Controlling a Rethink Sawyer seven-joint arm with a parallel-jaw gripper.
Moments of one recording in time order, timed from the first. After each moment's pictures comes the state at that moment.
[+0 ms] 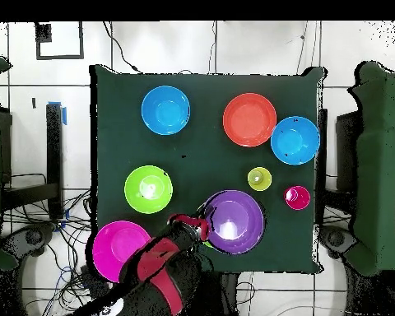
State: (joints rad) arm 0.57 -0.36 -0.81 1.92 -0.15 -0.17 2.17
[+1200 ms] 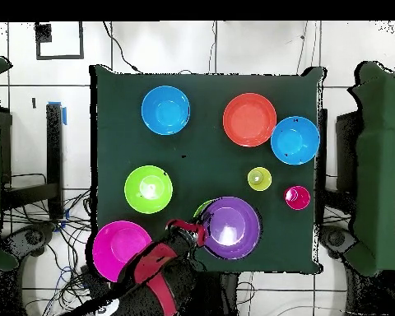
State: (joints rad) arm 0.61 -0.30 -0.81 1.95 -0.07 -0.21 2.17
